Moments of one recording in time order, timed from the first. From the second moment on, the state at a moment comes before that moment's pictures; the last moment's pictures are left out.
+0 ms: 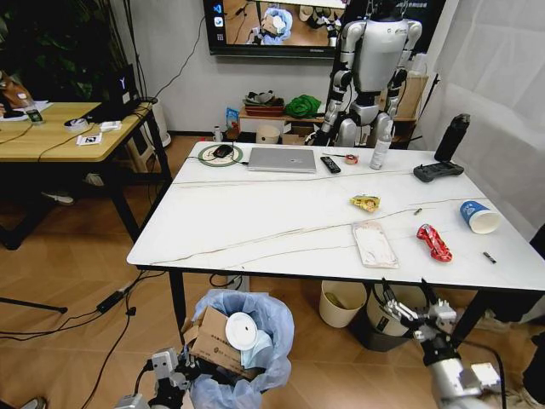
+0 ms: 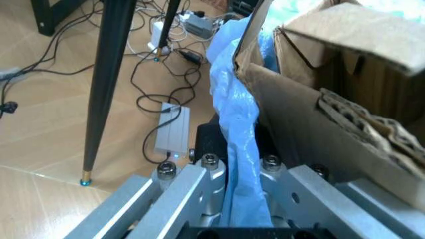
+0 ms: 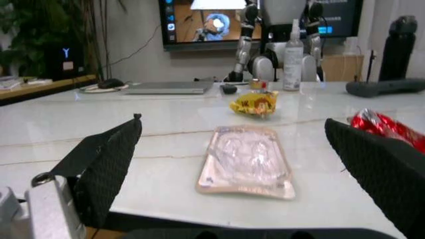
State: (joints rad) left arm 1.90 -1.44 -0.55 -2.11 -0.46 0.12 0.00; right arm -1.64 1.22 0.69 1.94 0.42 0.26 -0.18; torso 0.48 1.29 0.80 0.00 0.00
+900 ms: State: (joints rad) left arm 1.93 -1.46 -0.59 -2.15 -0.44 0.13 -0.01; right arm -1.38 0.90 0.45 1.92 0.35 -0.14 0.02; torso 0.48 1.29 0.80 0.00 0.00
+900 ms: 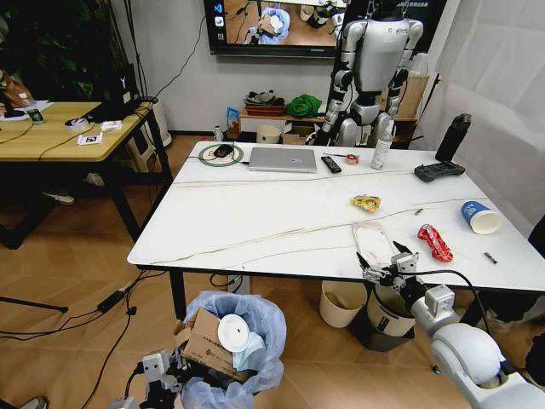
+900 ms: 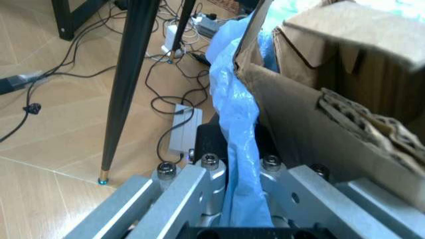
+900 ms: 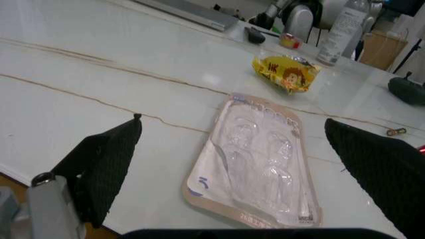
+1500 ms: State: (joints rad) left arm 1.93 -1.48 -0.59 -2.16 -0.44 0.13 -0.01; right arm -1.28 0.90 0.39 1.84 0.32 -0.17 0.02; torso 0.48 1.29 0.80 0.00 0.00
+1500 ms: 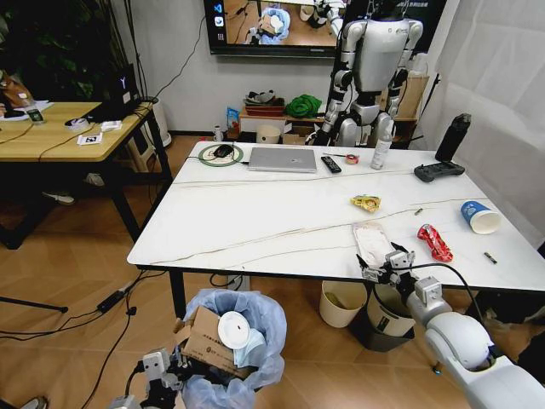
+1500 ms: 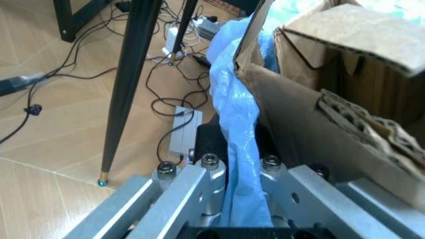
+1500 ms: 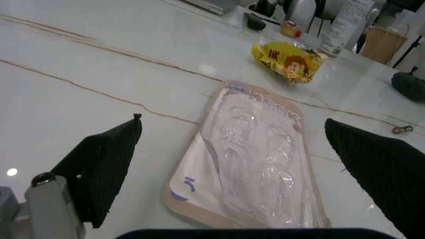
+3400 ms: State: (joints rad) left arm 1.93 -1.43 -0.56 -2.17 -0.46 0.14 -0.01; right arm -1.33 0.93 0.46 1.84 0.40 -0.04 -0.02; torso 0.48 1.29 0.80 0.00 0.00
